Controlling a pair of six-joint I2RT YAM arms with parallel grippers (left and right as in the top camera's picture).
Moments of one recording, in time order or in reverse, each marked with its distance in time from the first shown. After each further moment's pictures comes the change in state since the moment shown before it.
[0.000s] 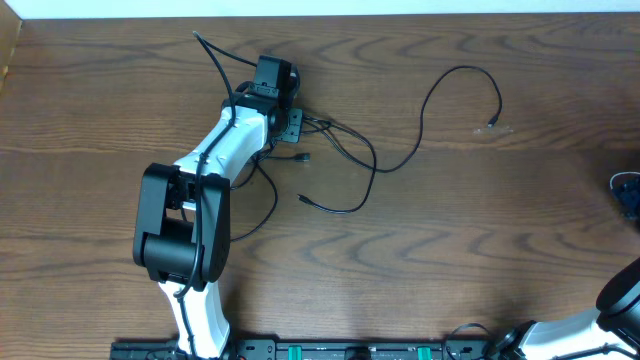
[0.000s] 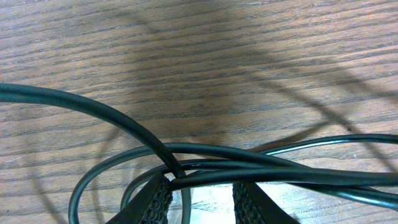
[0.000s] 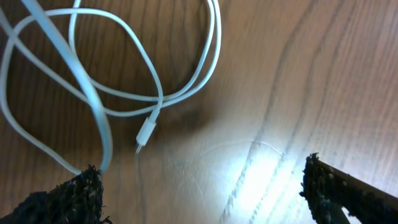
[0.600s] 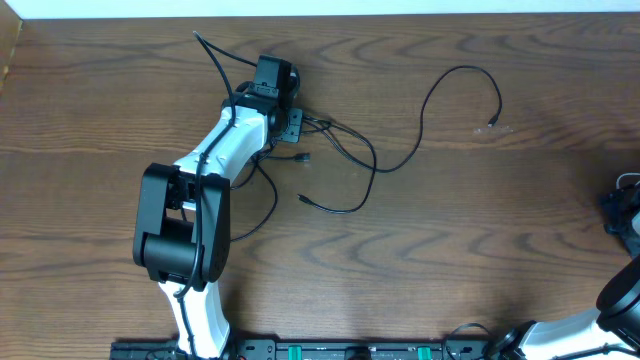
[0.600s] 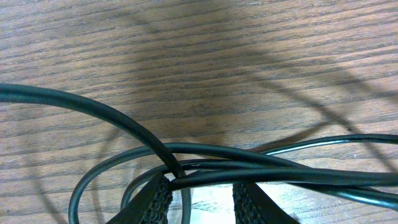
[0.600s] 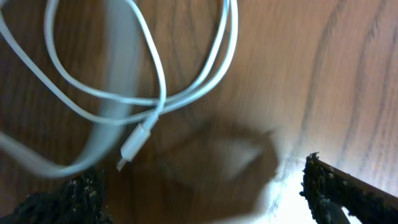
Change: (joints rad) left arm 0.000 0.000 0.000 0.000 0.000 0.000; right arm -0.003 0.000 -0.224 0.355 -0.007 0.011
